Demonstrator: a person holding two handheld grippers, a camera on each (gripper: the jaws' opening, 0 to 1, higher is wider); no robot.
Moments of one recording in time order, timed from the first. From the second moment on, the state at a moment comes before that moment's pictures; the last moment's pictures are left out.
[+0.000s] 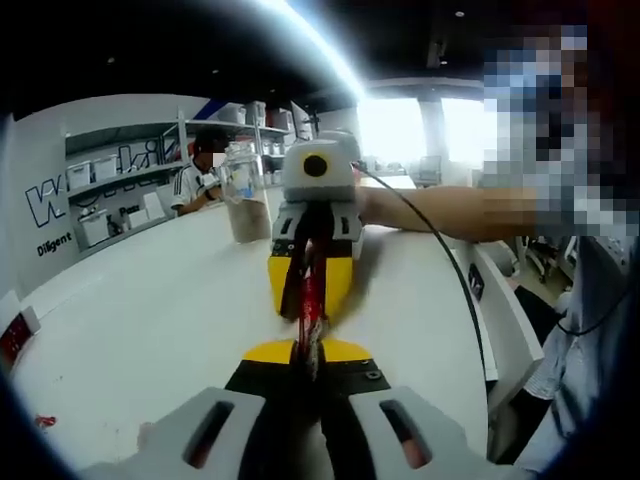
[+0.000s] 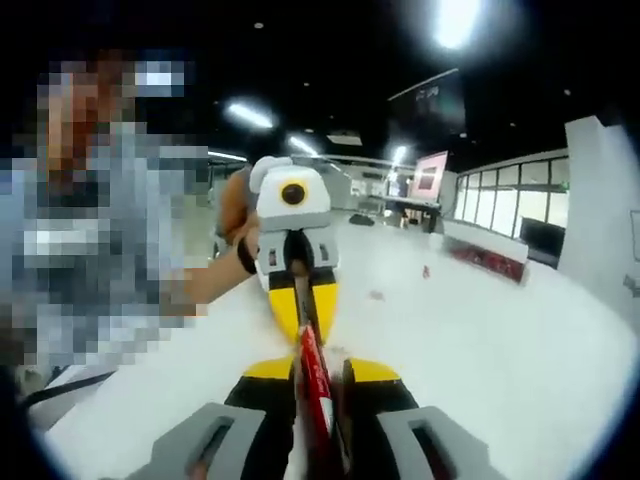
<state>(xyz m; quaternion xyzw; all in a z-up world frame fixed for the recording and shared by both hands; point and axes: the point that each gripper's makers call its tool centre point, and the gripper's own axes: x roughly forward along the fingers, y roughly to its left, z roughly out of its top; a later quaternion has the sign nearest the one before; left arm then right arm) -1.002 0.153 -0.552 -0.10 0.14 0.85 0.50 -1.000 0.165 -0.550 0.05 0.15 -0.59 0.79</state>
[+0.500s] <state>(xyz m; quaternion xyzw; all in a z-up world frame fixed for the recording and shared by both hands) -1.003 0.152 -0.554 -0.12 0.11 0.85 0.50 -1.050 0.182 -0.517 0.00 0.08 -0.72 0.69</state>
